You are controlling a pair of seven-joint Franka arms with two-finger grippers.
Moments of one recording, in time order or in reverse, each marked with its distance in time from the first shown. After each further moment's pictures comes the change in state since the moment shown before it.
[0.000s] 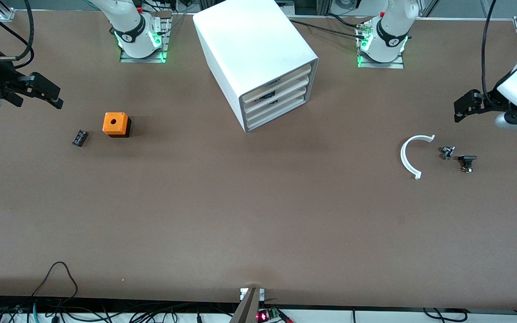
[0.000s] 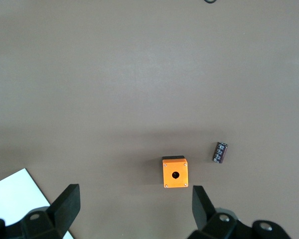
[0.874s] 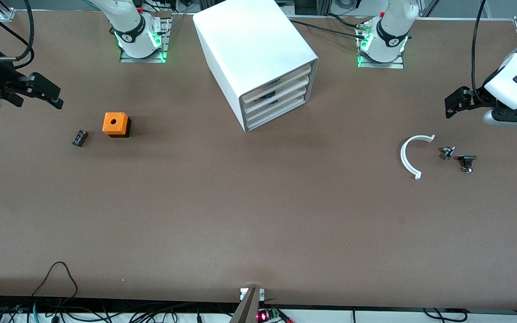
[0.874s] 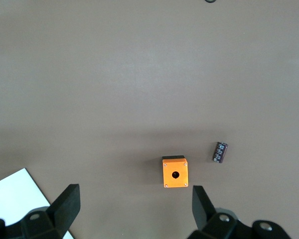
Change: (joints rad) left arm -0.026 -0.003 0.010 -0.024 -0.022 -0.005 0.002; right arm 0.000 0.001 0.000 0.000 0.000 -0.001 0.000
